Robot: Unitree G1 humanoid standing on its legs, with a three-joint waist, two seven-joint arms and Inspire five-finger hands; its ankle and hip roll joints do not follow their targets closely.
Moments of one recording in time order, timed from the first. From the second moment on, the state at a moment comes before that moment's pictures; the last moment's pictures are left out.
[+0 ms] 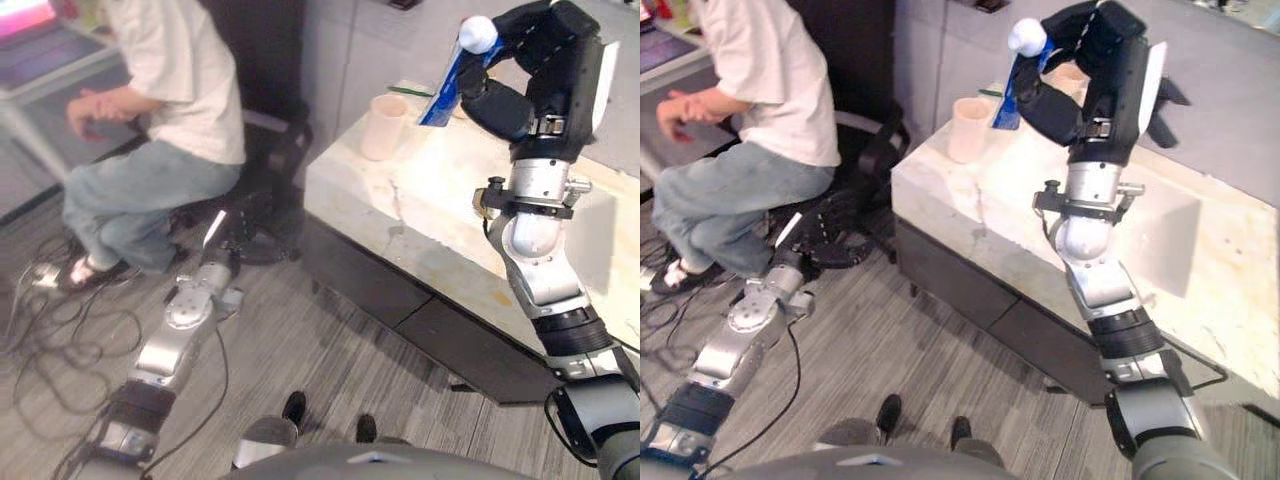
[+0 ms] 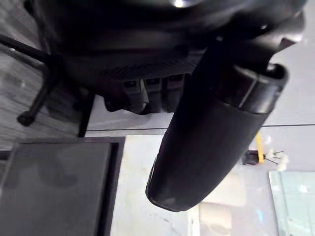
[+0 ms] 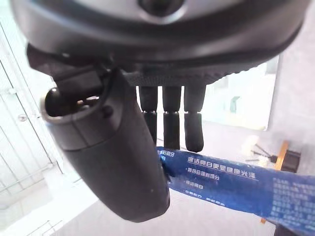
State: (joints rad) left arm -0.10 0.50 -0.23 0.03 -0.48 0.05 0.06; right arm -0.51 -0.62 0.18 0.01 0.17 -0.42 -0.55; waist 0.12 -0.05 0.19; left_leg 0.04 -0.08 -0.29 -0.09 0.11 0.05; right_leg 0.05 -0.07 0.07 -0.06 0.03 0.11
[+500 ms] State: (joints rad) left arm -0.03 0.51 -0.35 0.01 -0.59 0.03 -0.02; right arm -0.56 -0.69 0.18 0.13 0.16 -0.42 -0.62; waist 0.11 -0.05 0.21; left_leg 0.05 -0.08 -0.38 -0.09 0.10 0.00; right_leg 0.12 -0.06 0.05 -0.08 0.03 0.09
